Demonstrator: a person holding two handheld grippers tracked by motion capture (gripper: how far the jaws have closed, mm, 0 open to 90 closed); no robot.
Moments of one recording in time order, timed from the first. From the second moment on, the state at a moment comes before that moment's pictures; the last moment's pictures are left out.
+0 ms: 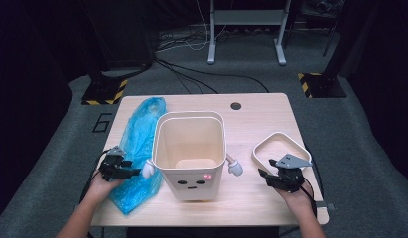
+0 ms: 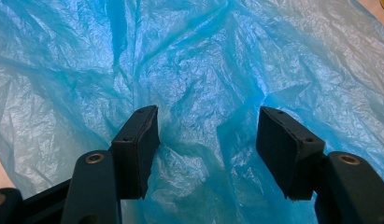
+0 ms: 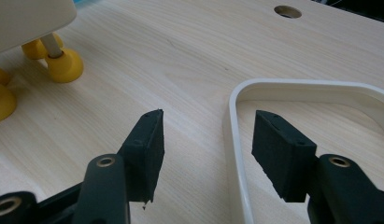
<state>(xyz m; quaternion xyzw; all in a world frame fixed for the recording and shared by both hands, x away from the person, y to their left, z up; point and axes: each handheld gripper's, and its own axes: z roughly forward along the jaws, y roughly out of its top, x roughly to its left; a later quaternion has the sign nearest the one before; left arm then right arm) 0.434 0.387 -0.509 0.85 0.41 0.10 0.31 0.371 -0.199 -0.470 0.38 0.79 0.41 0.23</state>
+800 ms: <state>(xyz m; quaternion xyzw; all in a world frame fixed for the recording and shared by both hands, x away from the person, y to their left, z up) 0.435 0.415 -0.489 0.78 0.49 0.12 0.37 0.371 -0.199 -0.471 0.38 0.79 0.41 0.23</state>
